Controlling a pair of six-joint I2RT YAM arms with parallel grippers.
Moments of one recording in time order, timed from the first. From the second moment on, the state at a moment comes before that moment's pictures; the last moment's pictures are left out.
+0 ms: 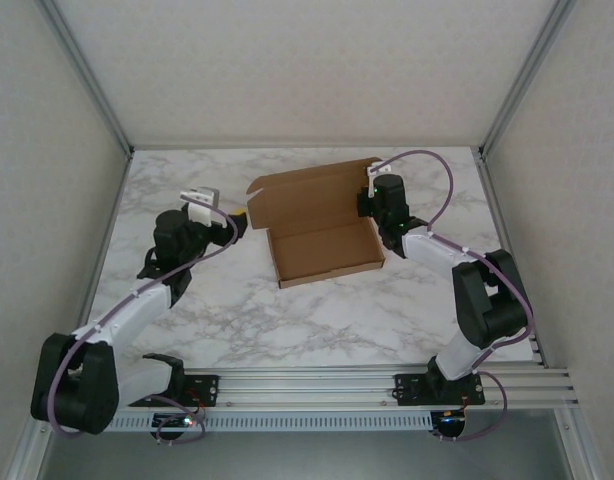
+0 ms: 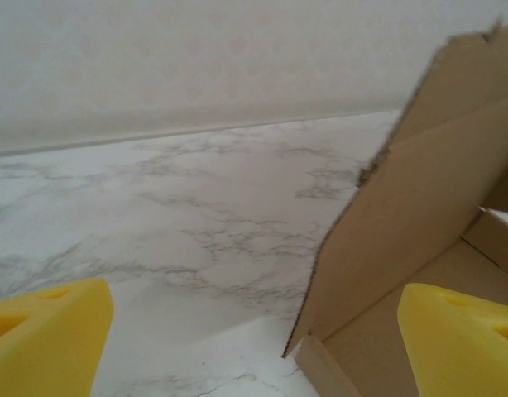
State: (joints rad) left arm -0.17 1.18 0.58 0.38 0.24 -0.06; right arm 0.42 1.64 0.99 0.21 0.20 0.06
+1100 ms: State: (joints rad) left arm -0.20 1.53 0.74 0.56 0.44 -0.02; right arm 0.43 1.62 0.97 0.19 0.18 0.12
